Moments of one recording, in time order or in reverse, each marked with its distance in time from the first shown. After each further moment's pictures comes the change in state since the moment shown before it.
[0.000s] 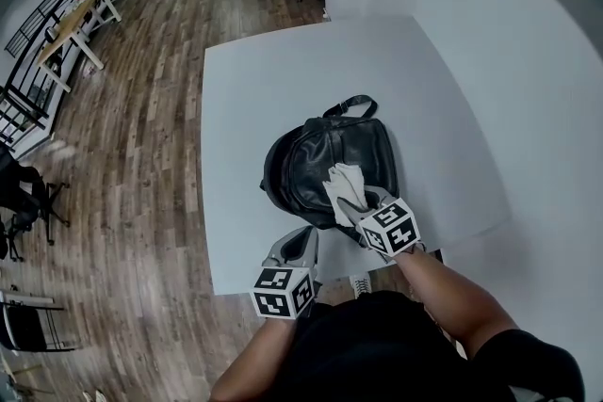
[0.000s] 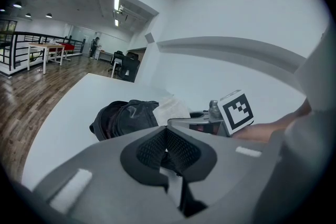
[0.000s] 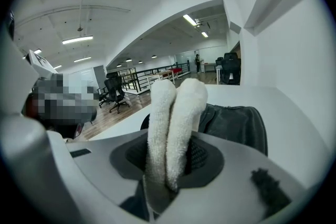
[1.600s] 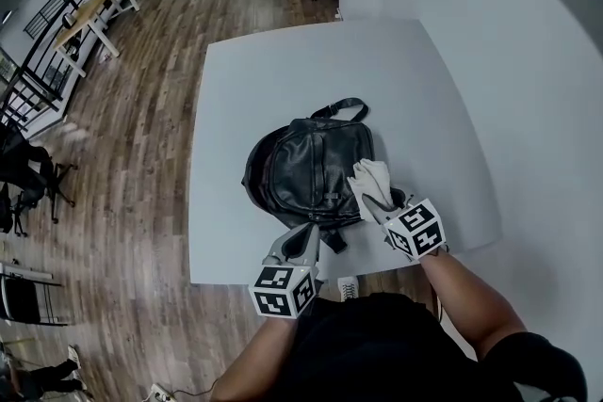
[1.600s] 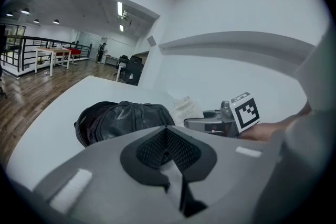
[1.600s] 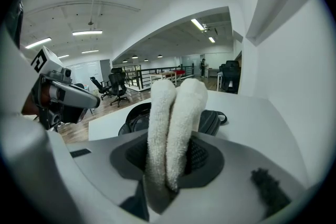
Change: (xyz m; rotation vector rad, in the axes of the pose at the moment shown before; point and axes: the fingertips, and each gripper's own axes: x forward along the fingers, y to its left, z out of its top) left arm 0.044 -0.065 0.004 -0.014 -0.050 0.079; right arm -0.082 -0.089 -0.016 -0.123 -0.007 0.003
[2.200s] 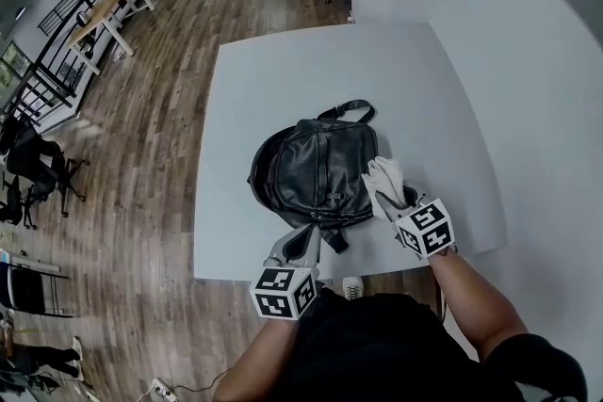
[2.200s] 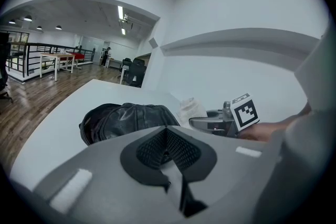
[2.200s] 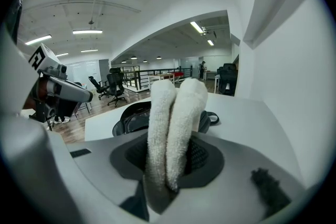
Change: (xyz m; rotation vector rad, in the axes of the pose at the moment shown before) left arm -0.004 -0.005 -0.001 0.018 -0.014 0.057; right arm -0.012 -0.026 -0.010 -0.016 -0.021 -0.026
